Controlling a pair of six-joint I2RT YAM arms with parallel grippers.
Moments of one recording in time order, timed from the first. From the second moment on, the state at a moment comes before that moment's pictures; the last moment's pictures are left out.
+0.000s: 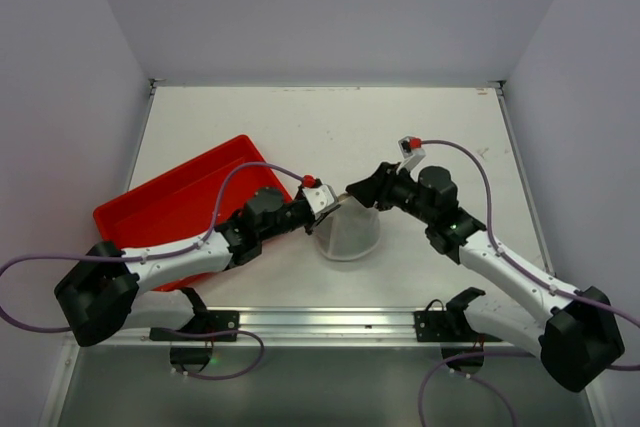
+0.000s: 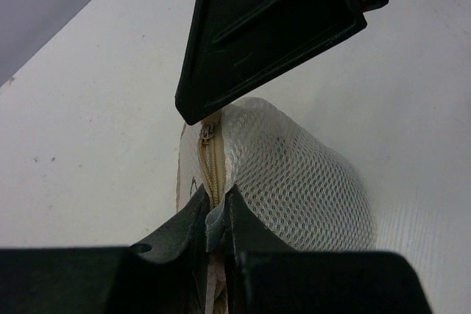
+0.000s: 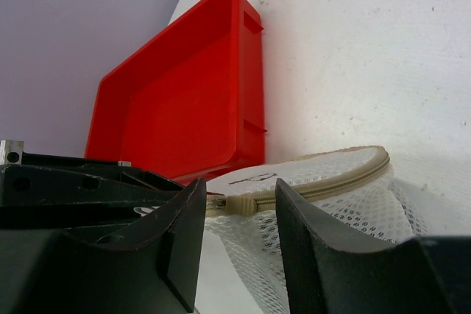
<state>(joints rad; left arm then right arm) -0.89 1.25 0.58 0.49 0.18 0.21 0.55 1.02 0.58 0.20 -0.26 0.68</state>
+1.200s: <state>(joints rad) -0.89 1.25 0.56 0.51 0.17 0.21 0.56 1.02 0.58 0.15 -0.28 0.58</state>
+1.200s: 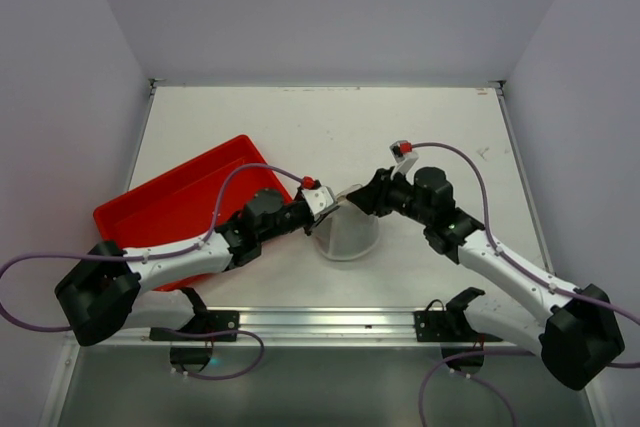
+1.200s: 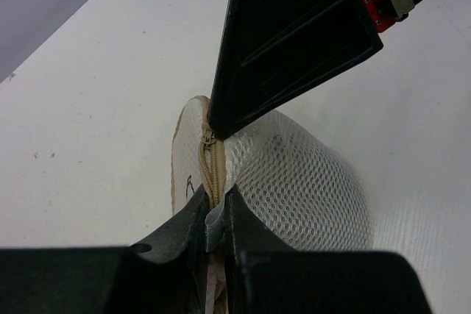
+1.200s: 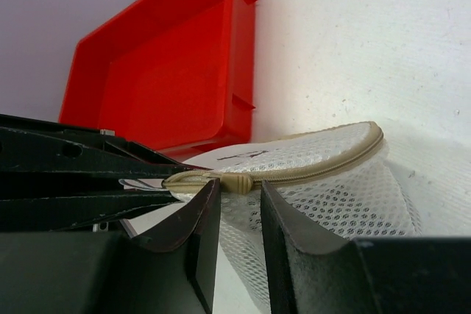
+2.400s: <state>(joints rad) -0.89 1.25 0.54 0.52 0.18 0.21 0.56 1.08 0.59 0.25 -0.38 0.61</state>
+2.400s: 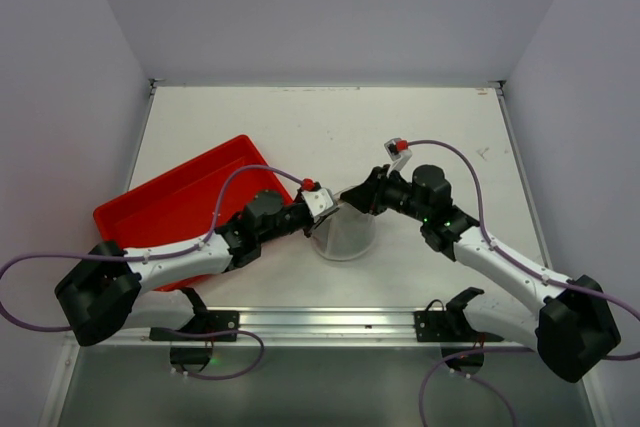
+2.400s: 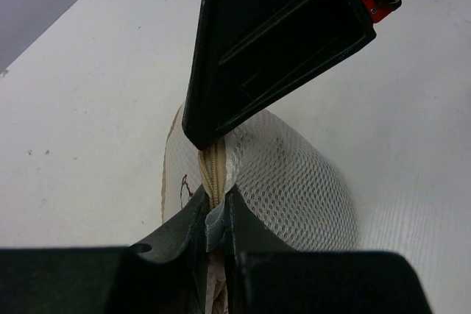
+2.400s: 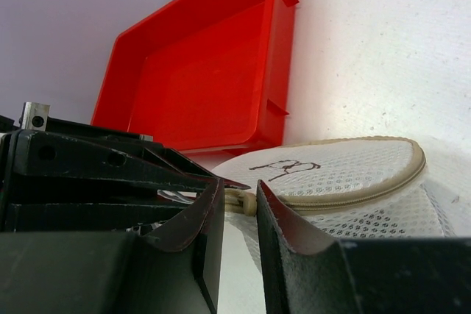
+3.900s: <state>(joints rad) -0.88 1.32 0.75 0.40 0.23 0.18 0.55 0.95 0.59 0.05 -0.07 0.57</state>
